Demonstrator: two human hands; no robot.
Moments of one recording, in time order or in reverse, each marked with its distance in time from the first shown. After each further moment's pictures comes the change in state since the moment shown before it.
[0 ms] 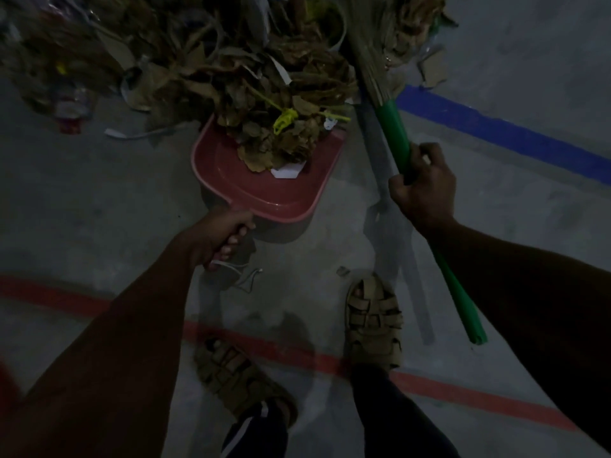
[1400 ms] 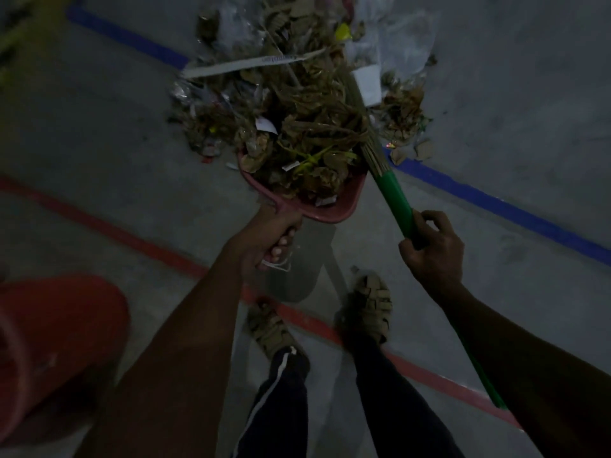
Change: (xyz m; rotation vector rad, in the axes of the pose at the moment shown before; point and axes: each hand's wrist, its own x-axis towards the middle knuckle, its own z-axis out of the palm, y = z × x) left_hand -0.296 0.042 0.003 -0.131 0.062 0.286; right_hand -0.124 -0.130 -0.217 0.178 -0.028 -0.129
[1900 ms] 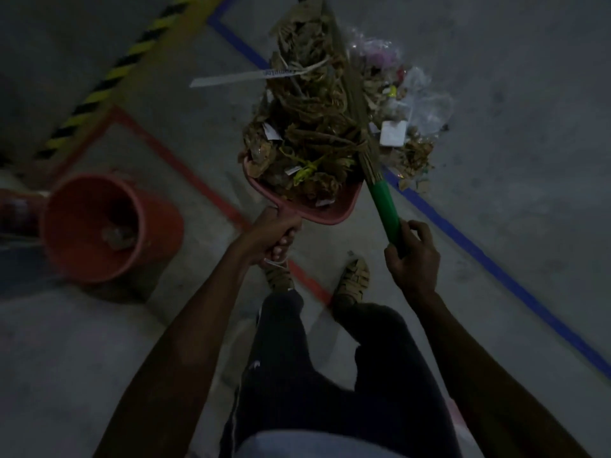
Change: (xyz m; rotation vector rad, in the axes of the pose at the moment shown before) left_hand -0.320 0.025 -0.015 -0.245 0.148 0.071; right_hand -0.095 -0.189 -0.203 -0.014 -0.111 -0.162
